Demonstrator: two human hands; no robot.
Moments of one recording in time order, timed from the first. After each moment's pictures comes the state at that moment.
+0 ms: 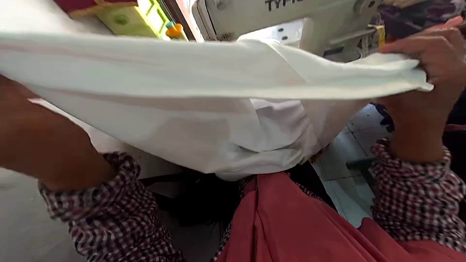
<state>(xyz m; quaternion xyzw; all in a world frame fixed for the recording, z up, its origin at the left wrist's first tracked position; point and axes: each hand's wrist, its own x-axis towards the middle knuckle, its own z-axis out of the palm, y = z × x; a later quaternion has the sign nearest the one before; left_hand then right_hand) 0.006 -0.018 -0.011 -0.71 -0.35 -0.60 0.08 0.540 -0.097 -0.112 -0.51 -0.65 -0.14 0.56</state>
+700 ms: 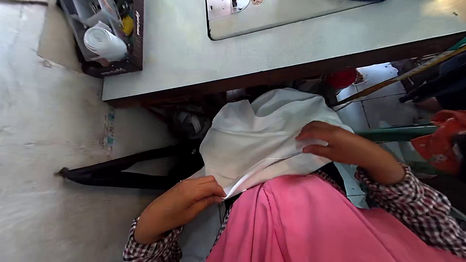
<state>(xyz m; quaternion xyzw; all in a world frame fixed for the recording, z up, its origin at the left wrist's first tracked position) 0.033 -0.128 -0.185 -0.86 -0.26 -0.10 -0.43 0.457 -0.111 -0.265 -0.41 -0.81 0.31 0.26</state>
